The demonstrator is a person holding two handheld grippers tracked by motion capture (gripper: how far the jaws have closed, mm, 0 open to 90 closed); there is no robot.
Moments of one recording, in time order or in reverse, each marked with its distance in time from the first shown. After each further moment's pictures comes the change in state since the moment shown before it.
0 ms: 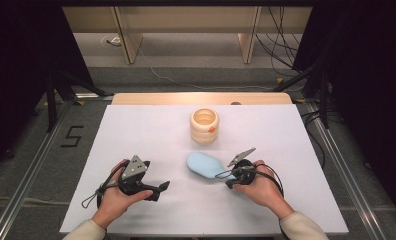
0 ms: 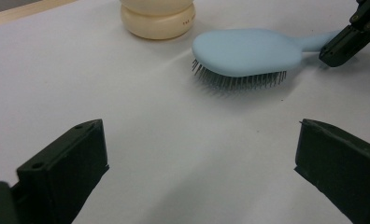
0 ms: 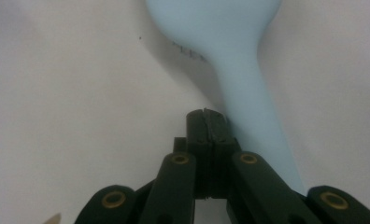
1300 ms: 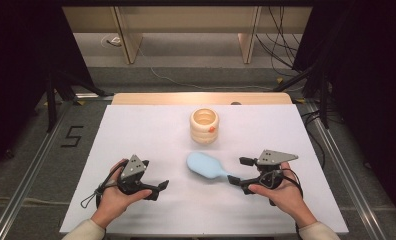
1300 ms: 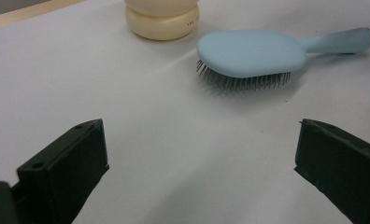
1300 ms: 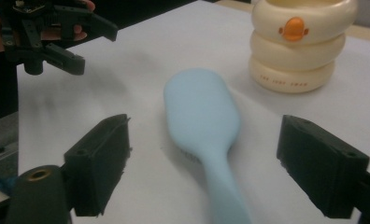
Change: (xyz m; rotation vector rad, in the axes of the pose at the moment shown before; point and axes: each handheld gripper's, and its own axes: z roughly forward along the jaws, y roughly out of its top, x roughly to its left) left arm 0.003 0.000 -0.001 0.000 0.010 0.000; right arm -0.015 -0.035 -0.043 -0.600 0.086 -0.042
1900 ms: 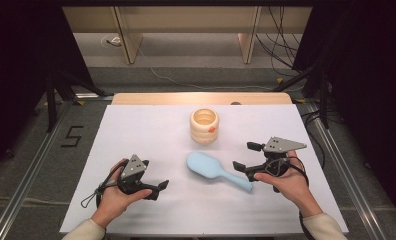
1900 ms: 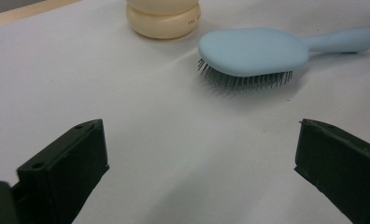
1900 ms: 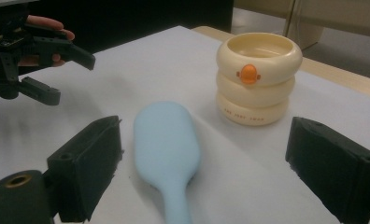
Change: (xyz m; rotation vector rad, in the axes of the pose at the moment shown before) left arm 0.001 0.000 0.001 0.002 0.001 -0.002; right arm -0.019 0.027 -0.011 -0.065 -0.068 -0.045
